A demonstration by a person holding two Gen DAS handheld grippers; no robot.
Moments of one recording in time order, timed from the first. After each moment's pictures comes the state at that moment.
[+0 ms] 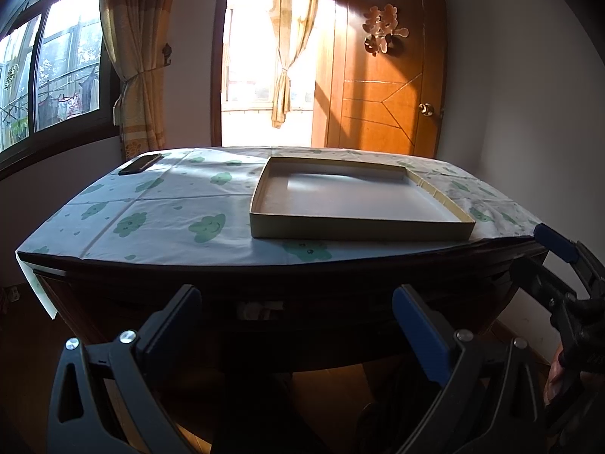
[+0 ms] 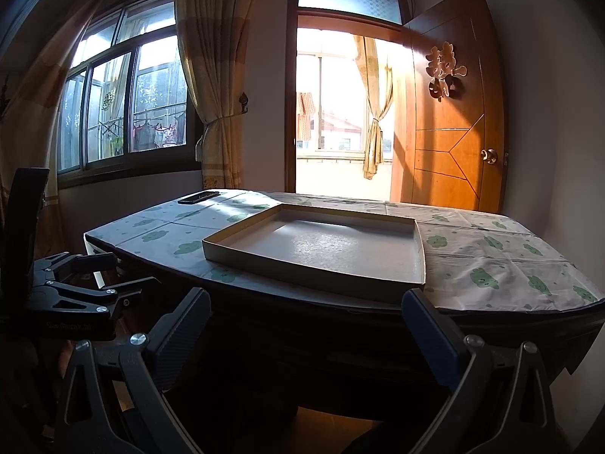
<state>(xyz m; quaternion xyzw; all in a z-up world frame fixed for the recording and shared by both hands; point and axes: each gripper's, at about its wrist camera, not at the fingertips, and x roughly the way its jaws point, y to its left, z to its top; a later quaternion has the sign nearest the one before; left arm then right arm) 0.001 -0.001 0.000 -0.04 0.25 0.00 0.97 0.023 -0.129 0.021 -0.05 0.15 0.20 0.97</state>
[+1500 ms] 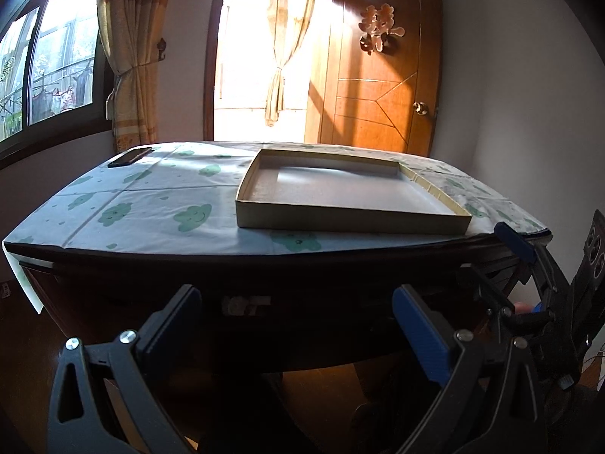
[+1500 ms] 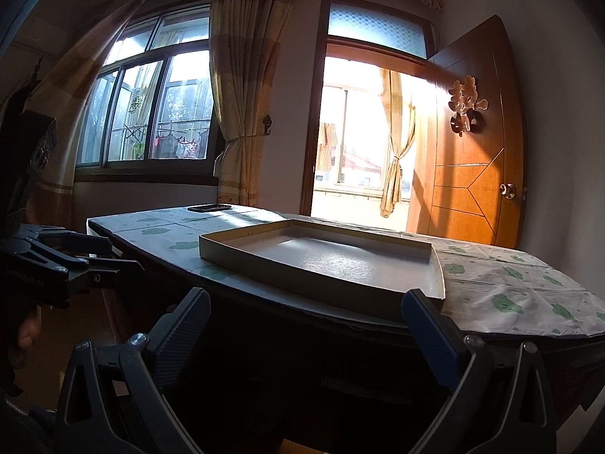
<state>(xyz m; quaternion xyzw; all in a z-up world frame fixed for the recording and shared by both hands) 0.006 -0.008 -0.017 -0.05 0.25 -0.01 0.97 0.048 -0.132 -0.030 -0.08 0.06 0.24 0.97</state>
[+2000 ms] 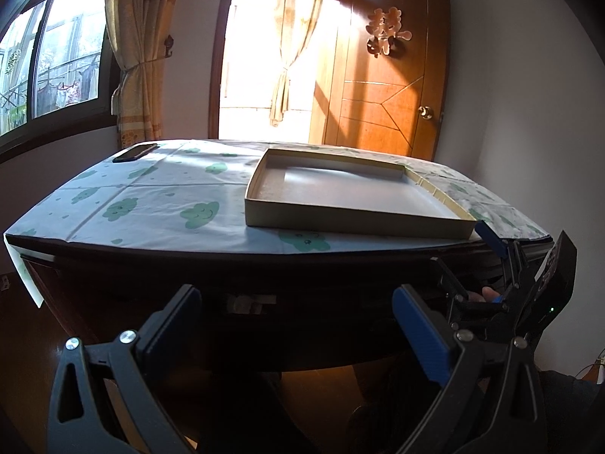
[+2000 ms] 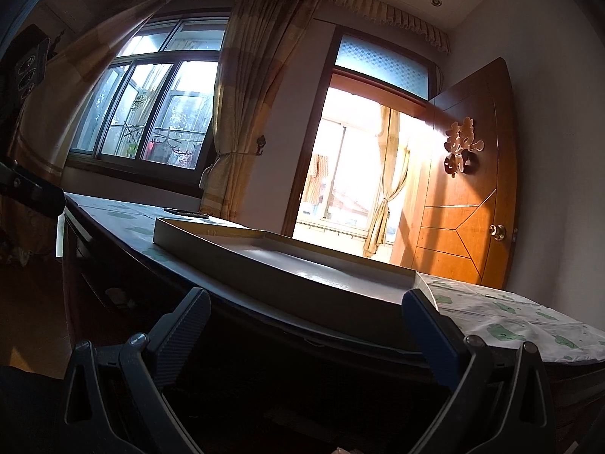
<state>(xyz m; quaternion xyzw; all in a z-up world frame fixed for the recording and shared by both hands) 0.004 0.001 -0.019 -0.06 0.24 0.00 0.97 0.088 -0.140 -0.068 -0.13 -0.03 0.22 0.97</state>
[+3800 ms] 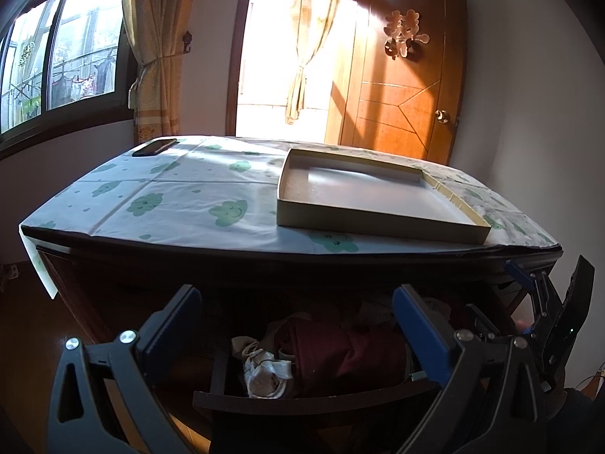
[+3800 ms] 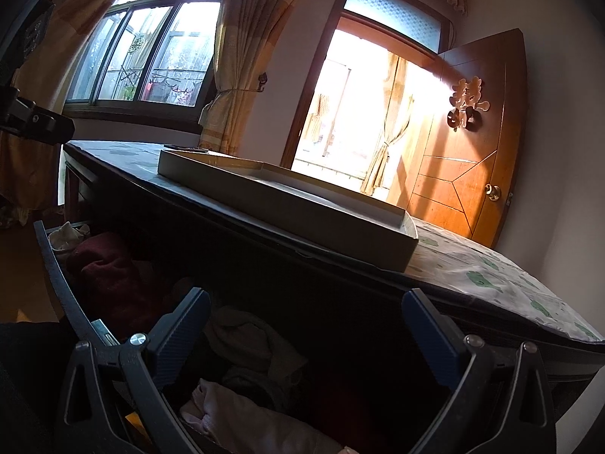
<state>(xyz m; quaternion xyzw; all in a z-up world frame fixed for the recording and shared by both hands) -0.001 0.021 -0.014 -0.07 0.25 0.02 0.97 0.074 -0.155 -0.072 -0.17 0.10 0.19 0.96</state>
